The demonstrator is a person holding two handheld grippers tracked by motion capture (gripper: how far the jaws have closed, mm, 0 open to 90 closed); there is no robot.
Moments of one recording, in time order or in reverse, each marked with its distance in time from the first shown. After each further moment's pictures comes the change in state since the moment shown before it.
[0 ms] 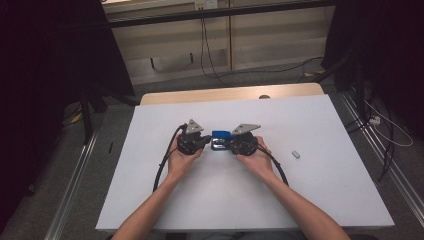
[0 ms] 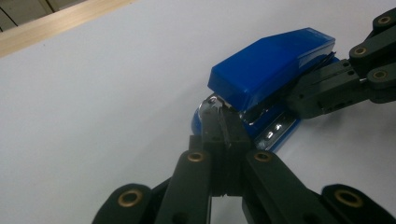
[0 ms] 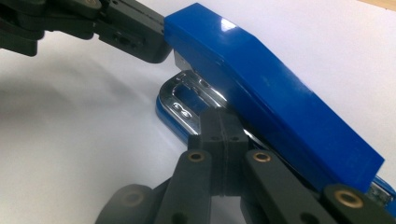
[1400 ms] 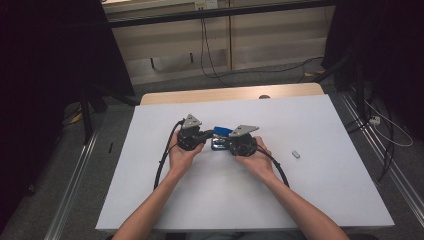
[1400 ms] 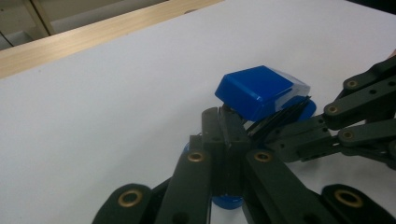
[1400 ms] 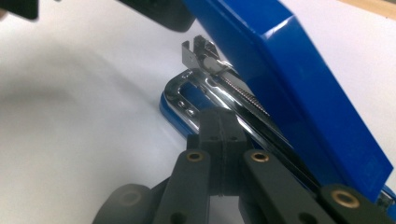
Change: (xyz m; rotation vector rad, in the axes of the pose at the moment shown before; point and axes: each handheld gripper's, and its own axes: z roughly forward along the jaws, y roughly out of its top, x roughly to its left) left arm 0.003 0.016 -0.006 -0.089 -0.057 -0.060; right arm 0.006 -0.001 -0.001 0.000 -0.016 -0.050
